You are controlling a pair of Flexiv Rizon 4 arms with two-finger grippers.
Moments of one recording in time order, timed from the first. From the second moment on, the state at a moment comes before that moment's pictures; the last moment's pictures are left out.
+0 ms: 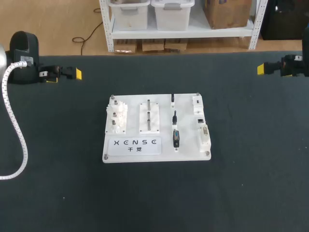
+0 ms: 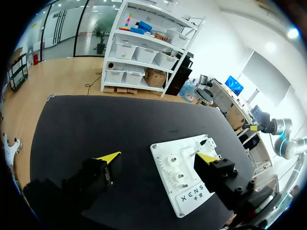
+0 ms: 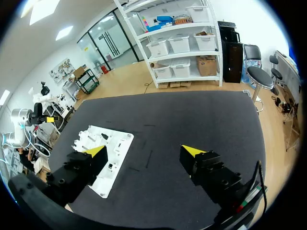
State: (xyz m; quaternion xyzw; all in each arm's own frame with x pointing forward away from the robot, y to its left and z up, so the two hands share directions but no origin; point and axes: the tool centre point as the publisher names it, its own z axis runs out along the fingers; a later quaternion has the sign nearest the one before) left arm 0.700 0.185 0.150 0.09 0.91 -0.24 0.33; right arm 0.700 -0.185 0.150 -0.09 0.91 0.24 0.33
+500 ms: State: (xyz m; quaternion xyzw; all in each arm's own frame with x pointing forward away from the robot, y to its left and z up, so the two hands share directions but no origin) left arm 0.700 0.185 0.150 0.09 0.91 -0.24 0.33; right arm 0.700 -0.184 0.149 -0.09 0.91 0.24 0.33
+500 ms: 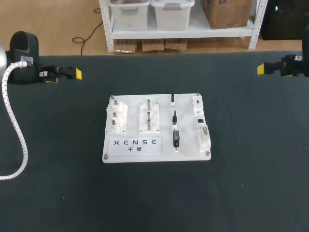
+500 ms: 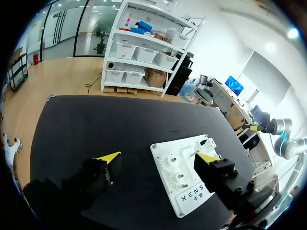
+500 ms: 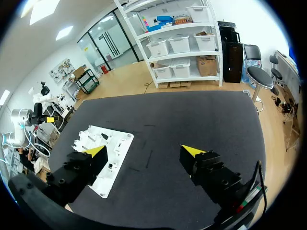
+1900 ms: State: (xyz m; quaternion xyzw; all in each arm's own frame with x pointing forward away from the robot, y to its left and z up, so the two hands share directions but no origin) left arm 0.700 0.185 0.150 0.09 0.91 -0.24 0.33; right arm 0.734 0.041 0.075 -0.09 0.99 0.06 0.11
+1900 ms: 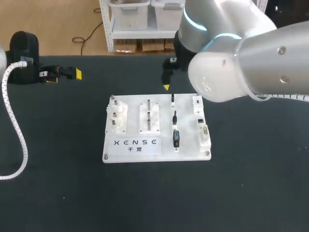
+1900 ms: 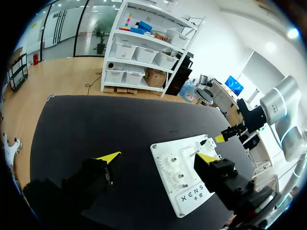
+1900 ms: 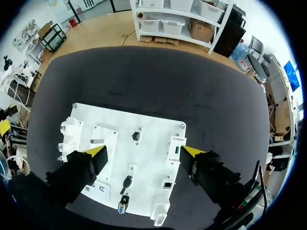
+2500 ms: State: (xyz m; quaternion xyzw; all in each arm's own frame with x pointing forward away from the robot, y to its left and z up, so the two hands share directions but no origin) left arm 0.700 0.185 0.150 0.09 0.91 -0.24 0.33; right arm 0.742 0.062 0.045 -0.09 0.99 0.06 0.08
